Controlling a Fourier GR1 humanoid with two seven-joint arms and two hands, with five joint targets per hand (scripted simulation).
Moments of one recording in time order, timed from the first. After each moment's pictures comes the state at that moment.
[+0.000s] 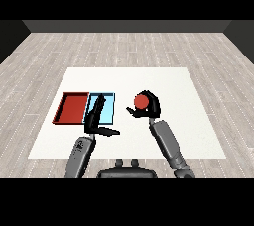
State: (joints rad) left arm -0.08 0.00 -0.23 -1.71 0.01 0.05 -0.20; right arm -0.40 -0.01 0.24 -1.43 -0.13 -0.34 -0.25
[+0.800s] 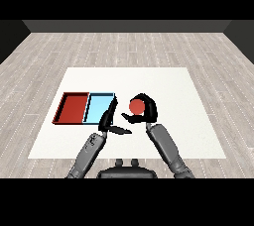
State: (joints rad) left arm -0.20 0.00 -0.39 -1.46 0.06 0.21 -0.23; right arm -0.36 0.00 0.34 -1.53 -0.11 -0.39 -0.29
